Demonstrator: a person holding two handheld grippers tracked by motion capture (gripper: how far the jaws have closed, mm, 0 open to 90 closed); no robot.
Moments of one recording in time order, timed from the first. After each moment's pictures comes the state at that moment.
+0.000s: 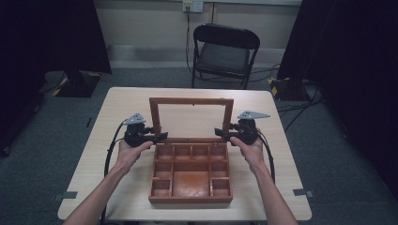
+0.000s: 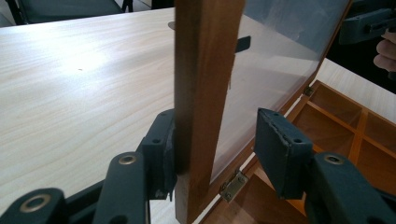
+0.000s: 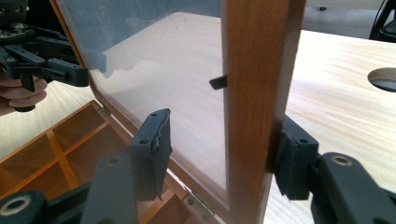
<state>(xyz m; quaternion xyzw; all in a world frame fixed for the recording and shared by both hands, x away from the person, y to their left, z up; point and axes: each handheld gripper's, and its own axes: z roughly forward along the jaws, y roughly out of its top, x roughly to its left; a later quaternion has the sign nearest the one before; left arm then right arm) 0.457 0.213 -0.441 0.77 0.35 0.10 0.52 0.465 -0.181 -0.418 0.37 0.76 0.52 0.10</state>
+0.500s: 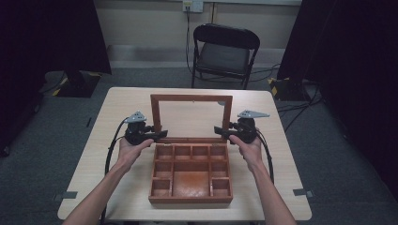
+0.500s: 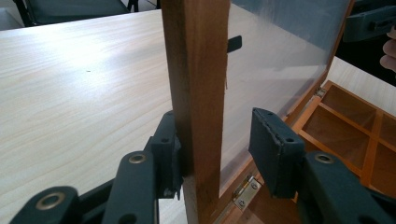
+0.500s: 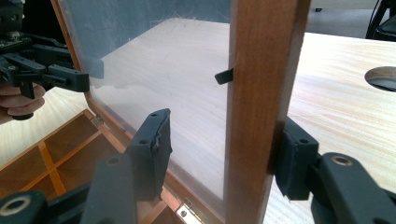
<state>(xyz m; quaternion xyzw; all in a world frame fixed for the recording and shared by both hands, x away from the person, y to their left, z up) 0.464 0.212 -0.441 0.77 0.36 0.11 0.51 0.473 -0.180 -0.423 0.38 0.75 0.53 0.10</state>
